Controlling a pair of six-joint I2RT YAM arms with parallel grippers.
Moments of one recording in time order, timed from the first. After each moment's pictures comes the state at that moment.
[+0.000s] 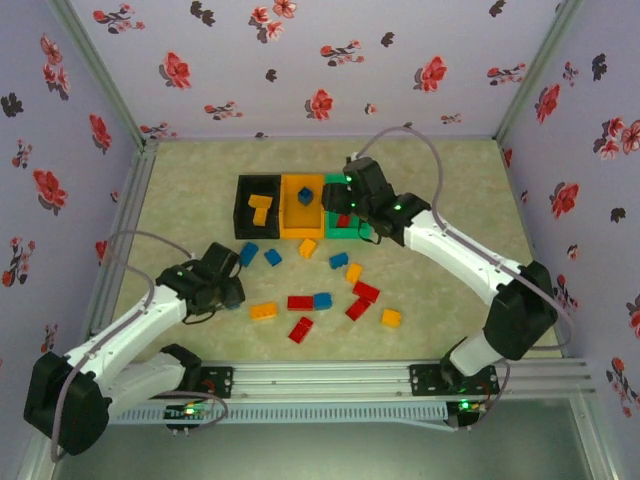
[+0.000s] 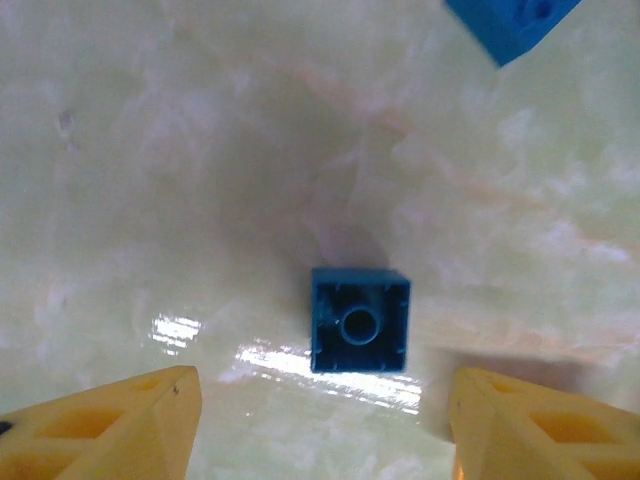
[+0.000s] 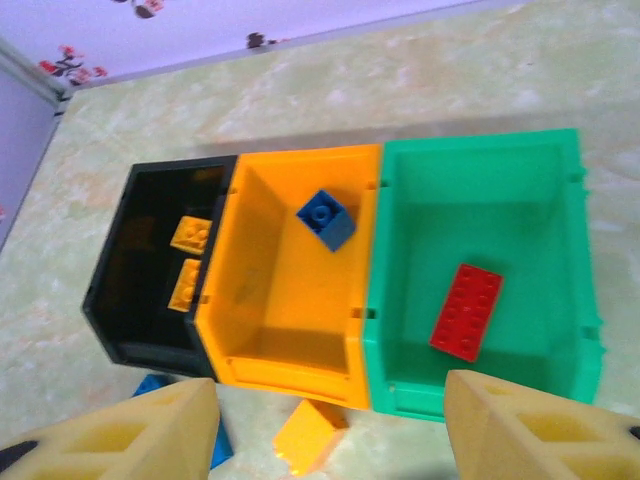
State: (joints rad) left arm -0.58 0.99 0.61 -0.89 -0.20 -0.83; right arm 0.69 1.51 1.29 -0.43 0.15 0.57
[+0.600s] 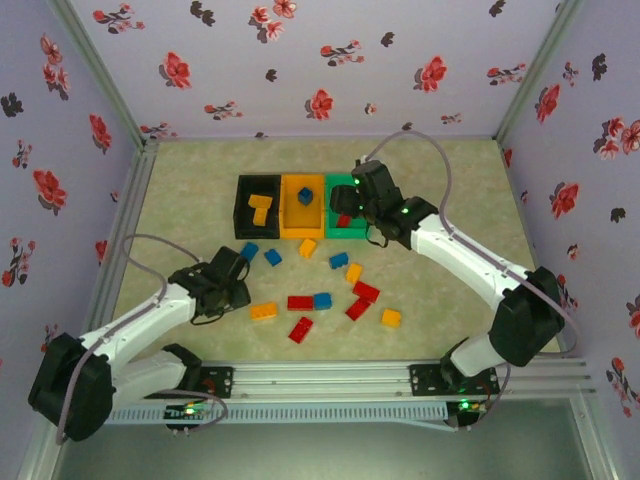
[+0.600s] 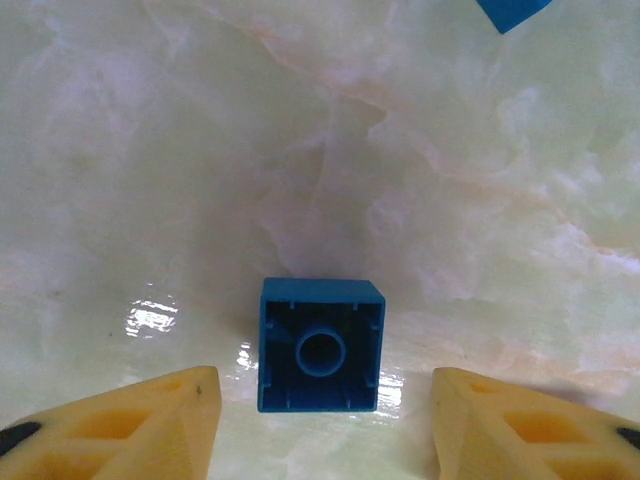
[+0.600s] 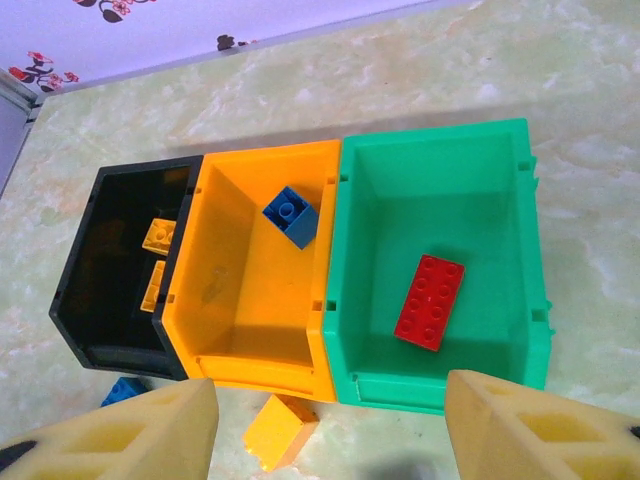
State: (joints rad) left arm -0.60 1.08 0.56 -0.75 -0.18 -0.88; right arm 0.67 1.47 1.24 -0.43 0.16 0.58
